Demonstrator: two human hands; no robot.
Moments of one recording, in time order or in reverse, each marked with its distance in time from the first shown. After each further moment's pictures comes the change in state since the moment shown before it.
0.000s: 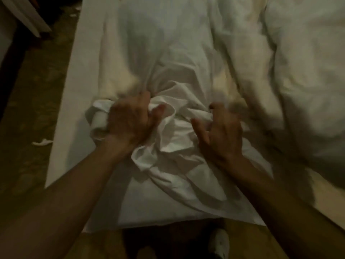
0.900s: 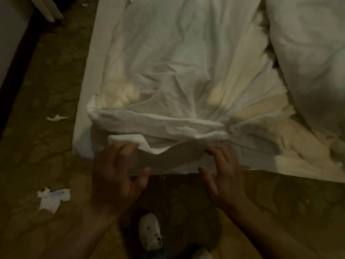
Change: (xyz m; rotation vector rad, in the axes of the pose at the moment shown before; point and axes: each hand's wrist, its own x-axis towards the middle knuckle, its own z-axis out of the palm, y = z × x) left_hand -0.250 0.033 -0.081 -0.242 0.258 0.026; right_hand -0.213 -0.015 -0.057 0.203 -0.064 -0.174
